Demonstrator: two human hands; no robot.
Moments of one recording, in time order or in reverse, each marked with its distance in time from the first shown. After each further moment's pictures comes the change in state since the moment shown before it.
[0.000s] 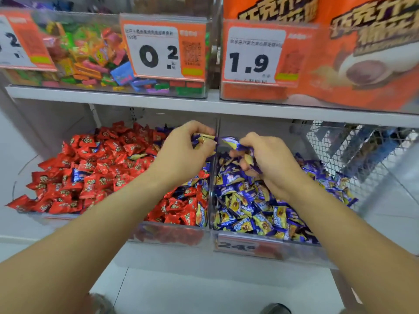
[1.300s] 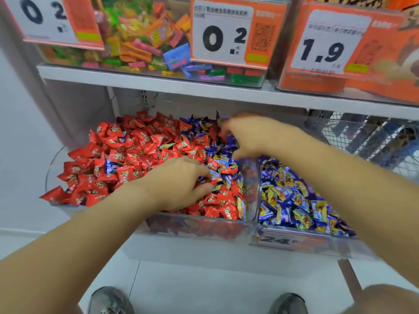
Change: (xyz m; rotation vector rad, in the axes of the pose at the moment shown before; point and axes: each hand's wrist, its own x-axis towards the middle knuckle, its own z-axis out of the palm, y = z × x) left_hand -0.017 -0.093 -0.063 0.780 -0.522 0.328; right_hand 0.059 -0.038 0.088 -1.634 -0.398 -0.404
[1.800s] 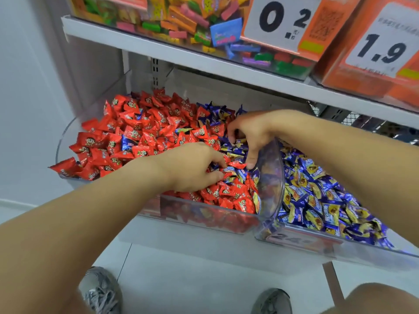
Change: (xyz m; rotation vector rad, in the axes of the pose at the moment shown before) left_hand -0.001 -0.016 0.001 -0.253 -0.004 0.001; right_hand 0.049 -0.014 -0.001 -0.066 -0.419 0.015
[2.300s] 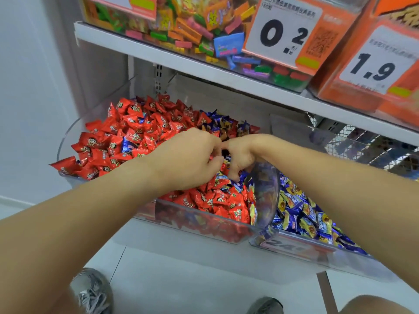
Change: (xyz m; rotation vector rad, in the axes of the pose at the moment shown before) left_hand -0.013 0.021 -0.021 -0.009 0.325 -0.049; right_hand 0.001 -0.027 0.025 0.481 -0.169 0.077
